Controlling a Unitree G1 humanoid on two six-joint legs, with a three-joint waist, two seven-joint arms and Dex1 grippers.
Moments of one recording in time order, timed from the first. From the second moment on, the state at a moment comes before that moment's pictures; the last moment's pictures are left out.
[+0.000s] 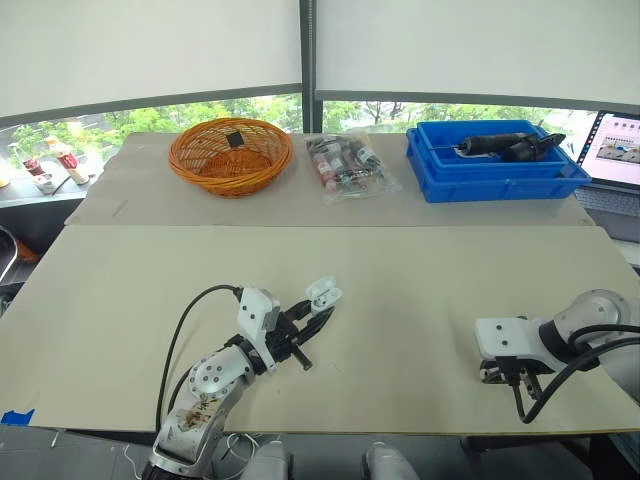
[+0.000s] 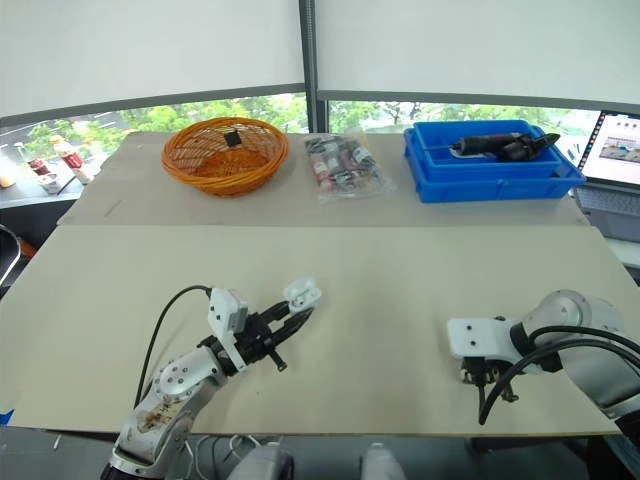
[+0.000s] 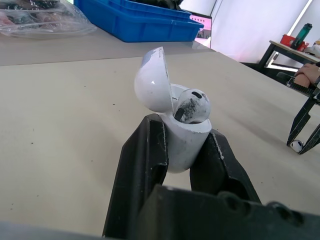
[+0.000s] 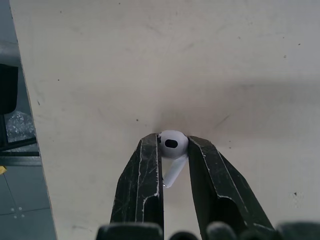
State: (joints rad) left arm -0.01 0.30 -0.20 -0.39 -0.24 0.20 -0.55; right arm -0.19 -1.21 0.18 -0.25 -0.03 0.34 1.41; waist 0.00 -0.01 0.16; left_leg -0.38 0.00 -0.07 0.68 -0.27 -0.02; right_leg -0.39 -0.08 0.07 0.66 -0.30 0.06
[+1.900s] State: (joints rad) left arm -0.27 0.25 -0.20 -0.20 -0.31 0.20 -0.71; right arm -0.24 -0.45 0.10 -0.32 0.15 0.02 0.70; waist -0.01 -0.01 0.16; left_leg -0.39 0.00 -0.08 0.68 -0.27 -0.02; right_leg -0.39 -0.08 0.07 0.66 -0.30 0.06
